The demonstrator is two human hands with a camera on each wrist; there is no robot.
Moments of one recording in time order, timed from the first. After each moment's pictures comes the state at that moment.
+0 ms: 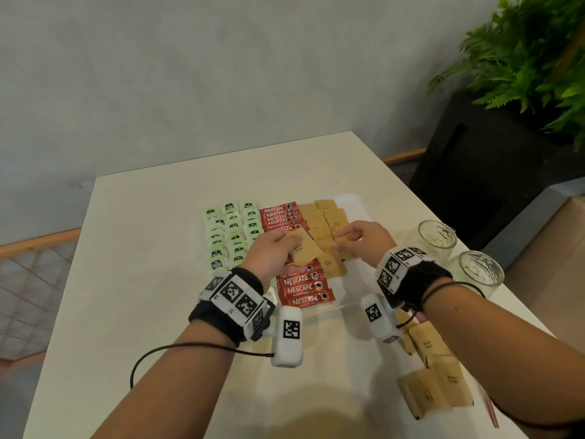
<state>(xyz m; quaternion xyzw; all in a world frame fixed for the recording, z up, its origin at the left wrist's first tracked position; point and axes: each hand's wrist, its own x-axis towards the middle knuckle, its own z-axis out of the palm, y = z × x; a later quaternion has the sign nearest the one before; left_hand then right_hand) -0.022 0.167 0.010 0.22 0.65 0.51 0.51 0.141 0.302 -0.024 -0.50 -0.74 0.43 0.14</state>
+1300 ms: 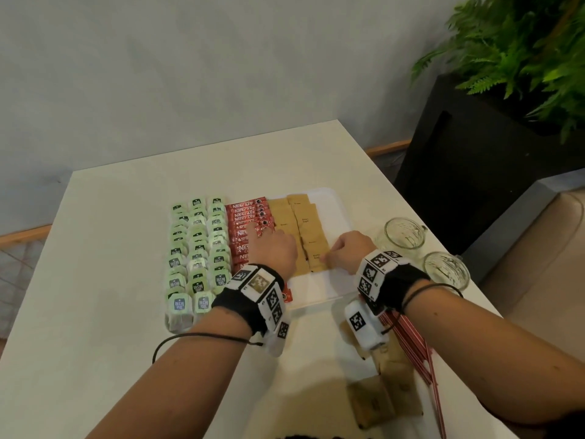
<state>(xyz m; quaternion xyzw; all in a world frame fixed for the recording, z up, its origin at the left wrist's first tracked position) 0.045 0.233 -0.017 0.55 0.83 -0.11 0.06 0.177 0.331 -0.037 -0.53 -0.74 0.40 -0.01</state>
